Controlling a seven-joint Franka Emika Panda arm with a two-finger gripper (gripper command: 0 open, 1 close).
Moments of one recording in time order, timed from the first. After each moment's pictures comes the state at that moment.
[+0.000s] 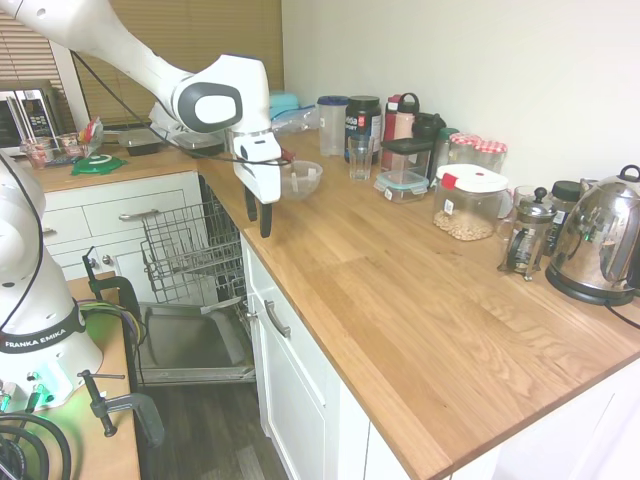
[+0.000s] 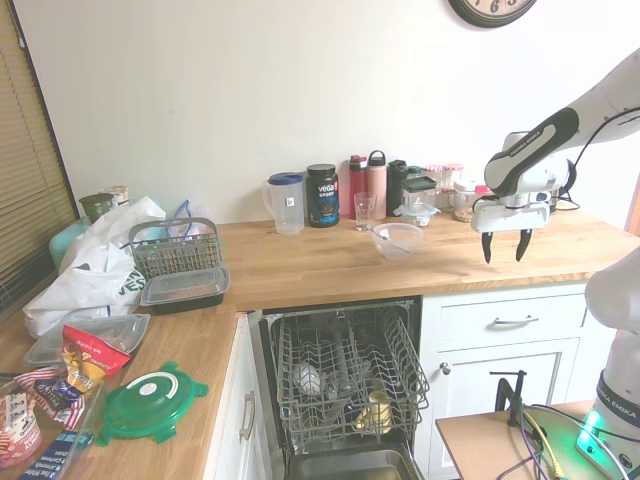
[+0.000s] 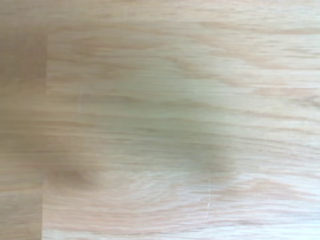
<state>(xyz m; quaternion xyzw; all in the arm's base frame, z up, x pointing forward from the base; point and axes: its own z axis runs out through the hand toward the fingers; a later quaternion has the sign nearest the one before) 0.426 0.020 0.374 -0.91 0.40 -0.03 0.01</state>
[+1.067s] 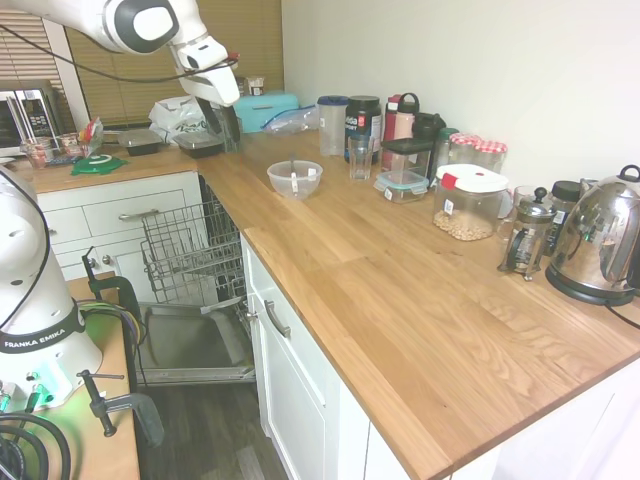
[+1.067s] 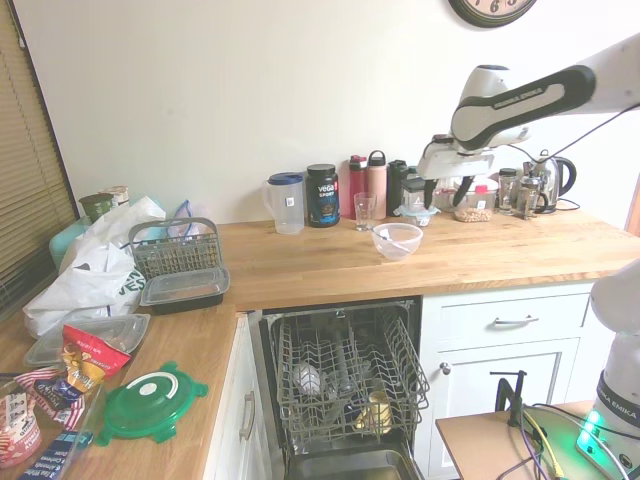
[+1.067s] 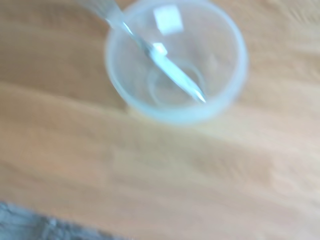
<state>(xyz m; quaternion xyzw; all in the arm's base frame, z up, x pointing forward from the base) 0.405 0.193 0.530 -0.94 0.27 -0.16 0.12</state>
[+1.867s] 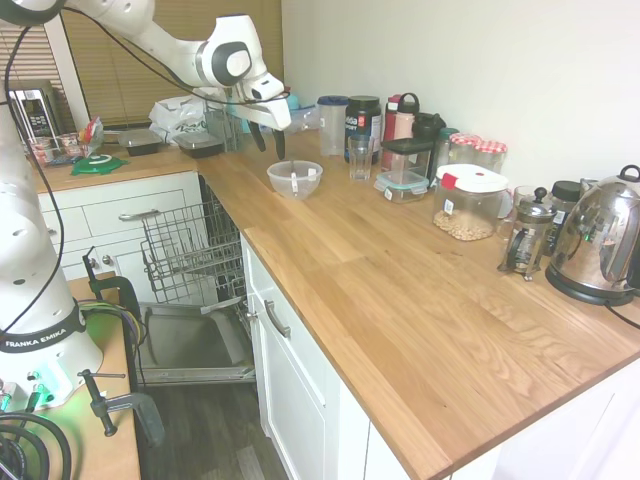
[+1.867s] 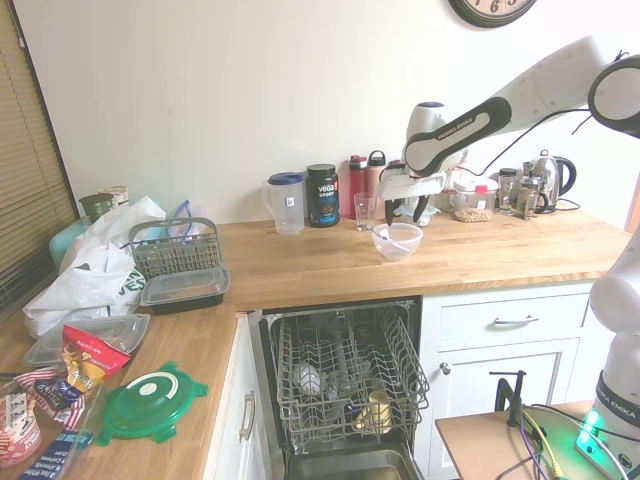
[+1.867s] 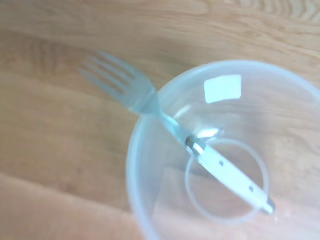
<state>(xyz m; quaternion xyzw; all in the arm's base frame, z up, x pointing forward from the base) 0.537 0.250 0.452 -0.95 0.28 -0.13 0.09</state>
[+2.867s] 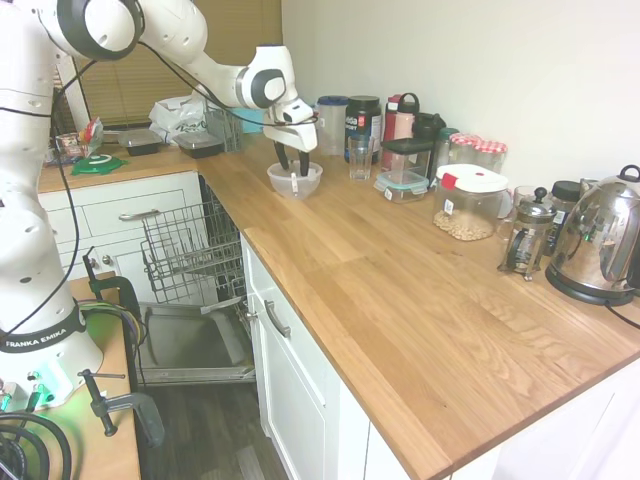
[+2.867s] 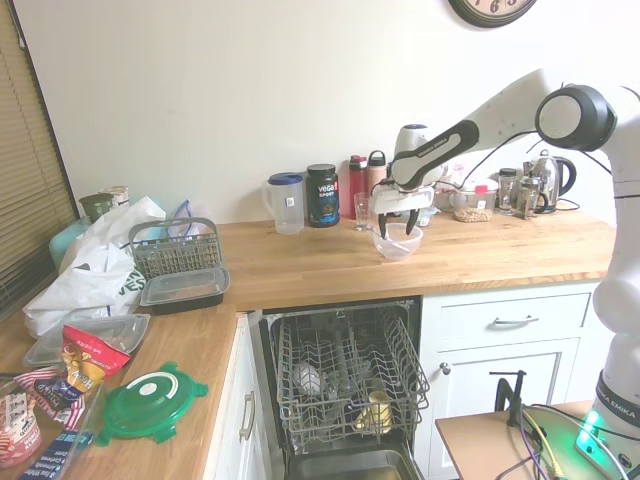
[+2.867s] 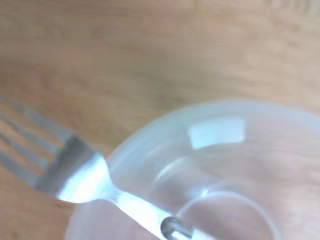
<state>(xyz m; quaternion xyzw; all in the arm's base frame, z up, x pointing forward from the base) 0.608 0.259 0.388 -0.95 0.28 -0.09 0.05</state>
